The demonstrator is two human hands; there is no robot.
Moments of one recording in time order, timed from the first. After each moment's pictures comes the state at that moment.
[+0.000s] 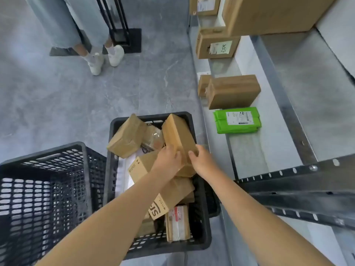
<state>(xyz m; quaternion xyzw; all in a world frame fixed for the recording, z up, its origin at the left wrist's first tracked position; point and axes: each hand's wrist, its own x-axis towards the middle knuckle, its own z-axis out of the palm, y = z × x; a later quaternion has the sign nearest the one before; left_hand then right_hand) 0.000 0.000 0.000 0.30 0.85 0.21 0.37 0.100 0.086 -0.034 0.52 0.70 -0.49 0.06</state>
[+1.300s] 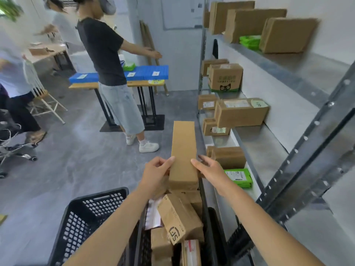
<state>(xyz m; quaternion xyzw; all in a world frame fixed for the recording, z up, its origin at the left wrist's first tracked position) 0.005 -0.133 0.282 0.20 0.73 0.58 0.30 0.143 0.002 0.278 0.38 0.67 -0.62 -0.14</state>
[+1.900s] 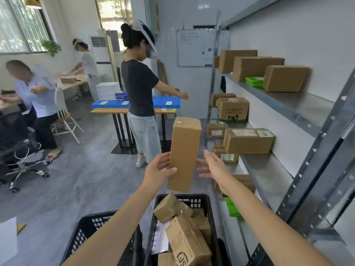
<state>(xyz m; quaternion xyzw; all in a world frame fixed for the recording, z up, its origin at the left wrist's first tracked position) -0.019 -0.176 0.344 0.28 0.68 0.64 0.22 0.112 -0.024 0.364 0.33 0.66 -0.64 -0.22</state>
